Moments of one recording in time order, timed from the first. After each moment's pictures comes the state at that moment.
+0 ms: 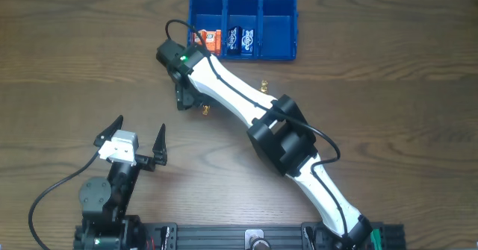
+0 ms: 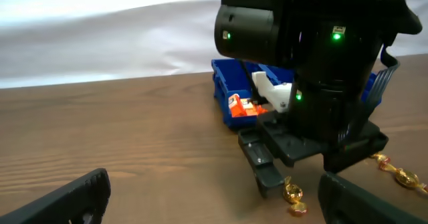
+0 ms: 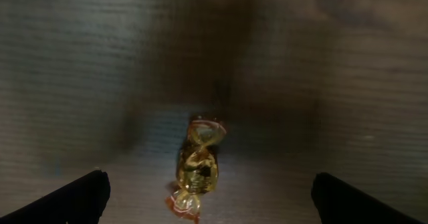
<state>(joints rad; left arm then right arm) -0.04 0.01 0.02 -0.10 0.21 0.01 0.80 2.45 2.16 -1.24 0.09 0.69</state>
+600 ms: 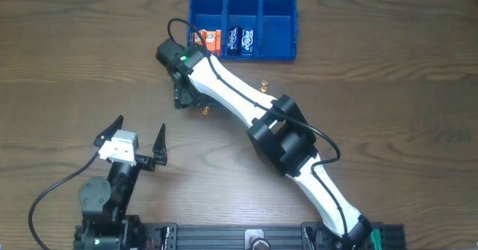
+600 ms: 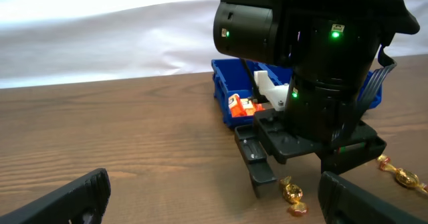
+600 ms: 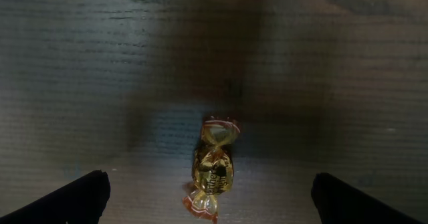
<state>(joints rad) -0.04 0.01 0.02 -0.10 0.21 0.01 0.80 2.45 2.16 -1.22 0.06 0.77</state>
